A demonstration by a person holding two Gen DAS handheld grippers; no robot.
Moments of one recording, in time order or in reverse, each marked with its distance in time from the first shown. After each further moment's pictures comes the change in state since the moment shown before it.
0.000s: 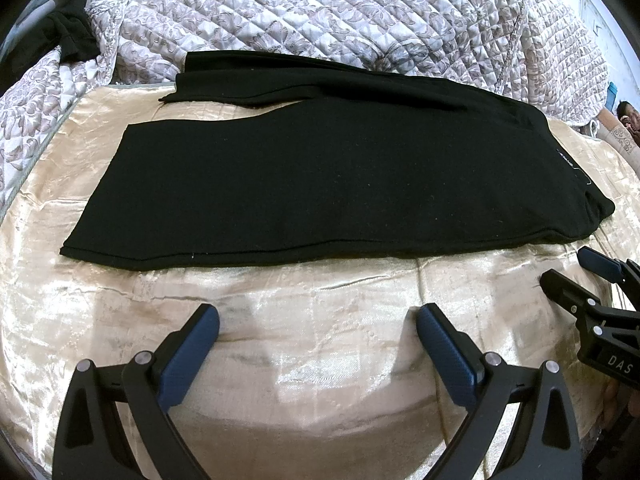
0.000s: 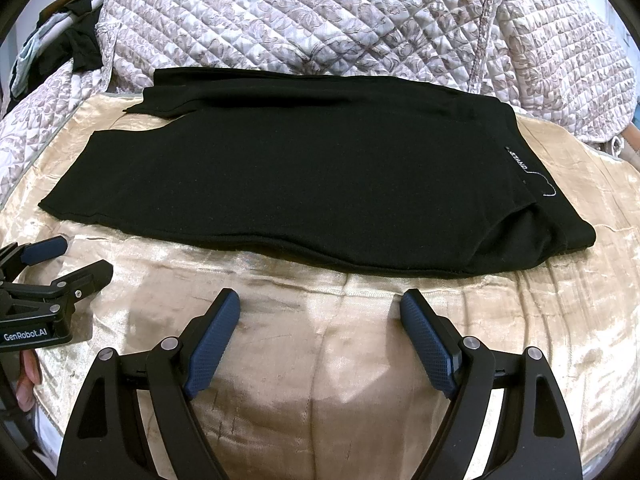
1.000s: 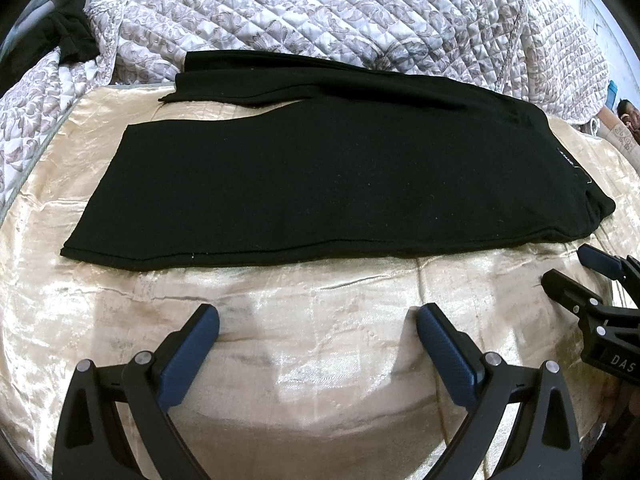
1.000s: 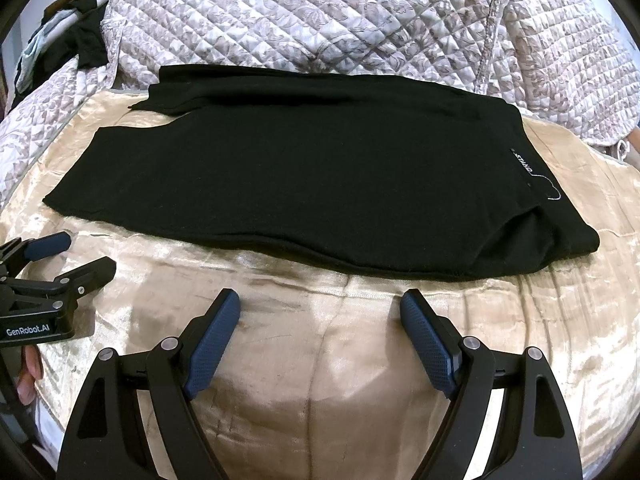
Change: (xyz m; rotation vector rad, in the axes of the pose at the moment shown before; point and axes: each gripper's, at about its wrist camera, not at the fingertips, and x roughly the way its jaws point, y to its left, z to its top) left arm 0.000 0.000 0.000 0.001 0.001 0.001; right arm 0.001 -0.001 0.001 -0.016 0.004 0.016
